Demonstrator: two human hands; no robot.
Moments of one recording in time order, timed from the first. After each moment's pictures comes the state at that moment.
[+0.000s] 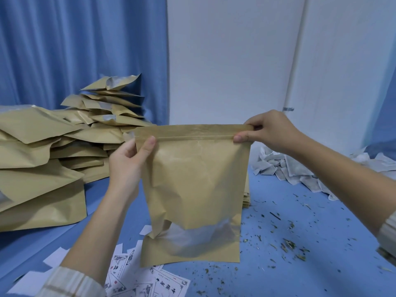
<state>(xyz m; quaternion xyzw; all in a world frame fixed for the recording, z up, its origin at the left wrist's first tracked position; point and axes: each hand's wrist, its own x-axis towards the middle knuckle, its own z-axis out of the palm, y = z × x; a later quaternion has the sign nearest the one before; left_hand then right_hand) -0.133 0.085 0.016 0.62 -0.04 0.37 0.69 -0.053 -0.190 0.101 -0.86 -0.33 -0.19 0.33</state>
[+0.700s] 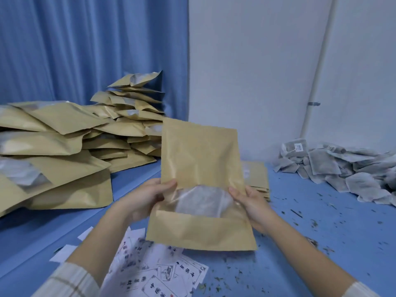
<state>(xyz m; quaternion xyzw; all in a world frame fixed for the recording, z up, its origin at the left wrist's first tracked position) -0.156 0.116 -0.043 0.68 0.07 -0.03 0.73 -0.061 -0.132 -0.090 -0.64 -0.18 0.14 0.73</state>
